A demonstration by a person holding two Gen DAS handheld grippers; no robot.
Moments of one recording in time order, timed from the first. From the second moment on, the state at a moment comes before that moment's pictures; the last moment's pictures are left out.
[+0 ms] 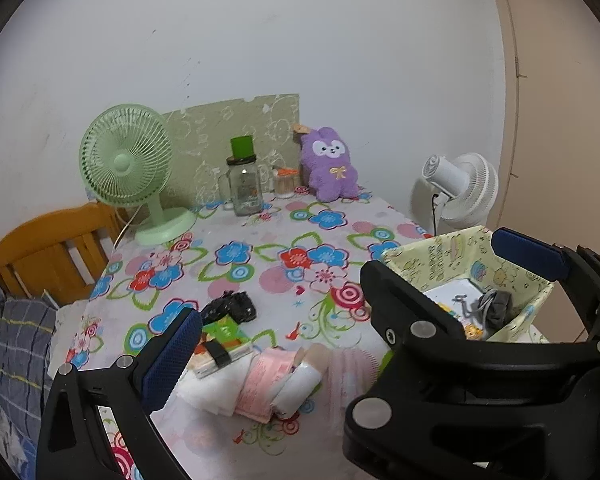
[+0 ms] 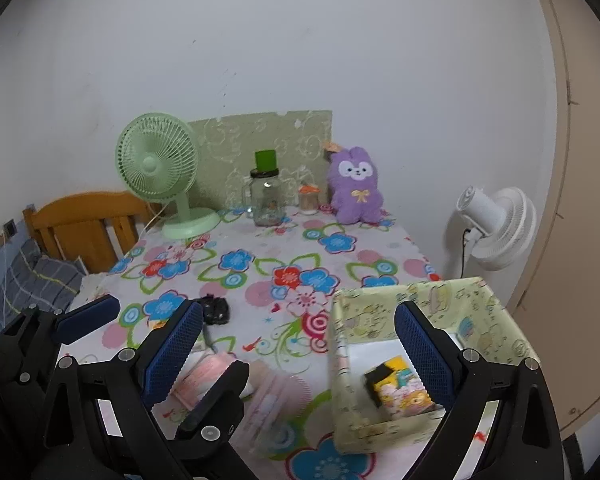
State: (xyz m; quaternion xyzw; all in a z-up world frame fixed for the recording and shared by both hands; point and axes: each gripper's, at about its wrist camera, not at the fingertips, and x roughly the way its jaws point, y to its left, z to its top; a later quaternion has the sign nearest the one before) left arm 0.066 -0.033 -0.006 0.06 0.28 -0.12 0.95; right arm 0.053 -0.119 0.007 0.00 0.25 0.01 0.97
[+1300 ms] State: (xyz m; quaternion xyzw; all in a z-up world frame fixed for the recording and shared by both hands) left arm 0.097 0.043 -0.083 0.04 0.35 -0.06 0.93; right arm 0.091 -0.056 -0.080 0.03 0.34 0.06 0.94
